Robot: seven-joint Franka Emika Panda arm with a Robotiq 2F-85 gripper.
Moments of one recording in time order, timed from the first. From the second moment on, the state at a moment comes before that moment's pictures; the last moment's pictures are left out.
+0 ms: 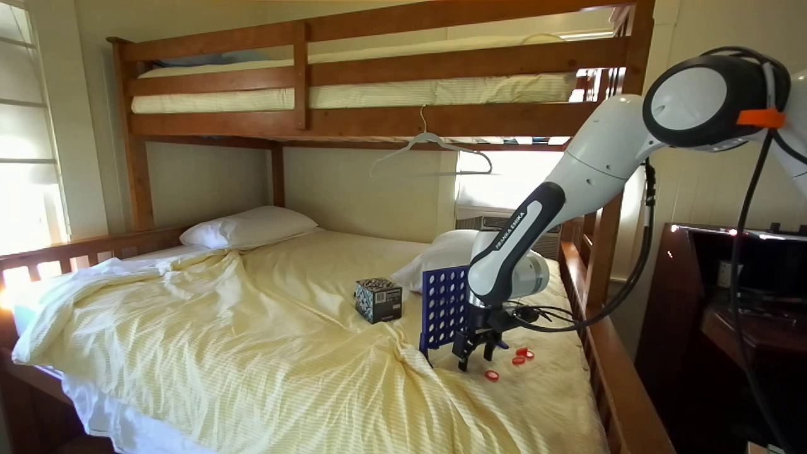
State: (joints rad) arm -0.11 0.56 -0.02 -2.09 0.08 2.69 -0.05
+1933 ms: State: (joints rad) arm -0.11 0.57 -0.03 -2.12 0.07 2.67 -0.09
